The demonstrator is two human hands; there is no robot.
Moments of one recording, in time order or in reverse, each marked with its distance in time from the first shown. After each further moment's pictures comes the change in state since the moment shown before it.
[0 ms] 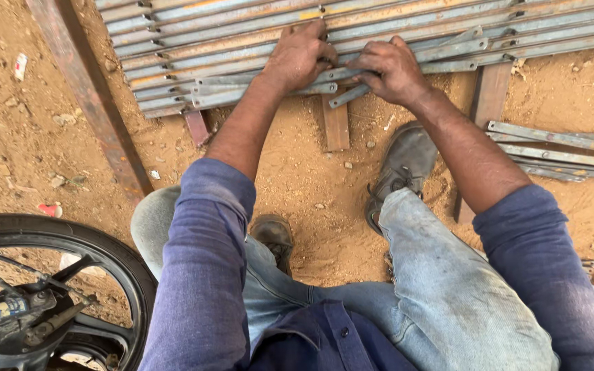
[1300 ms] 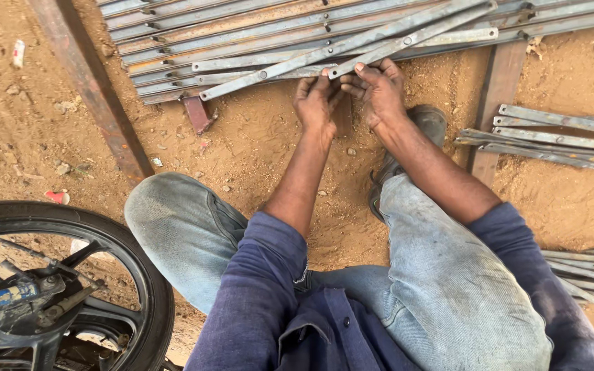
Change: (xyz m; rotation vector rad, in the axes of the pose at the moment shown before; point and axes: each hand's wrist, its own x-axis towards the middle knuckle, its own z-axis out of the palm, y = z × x) left_hand -0.039 0.071 0.141 -1.898 0.936 -0.947; right_hand -0.017 -0.081 0.047 1.767 0.676 0.867
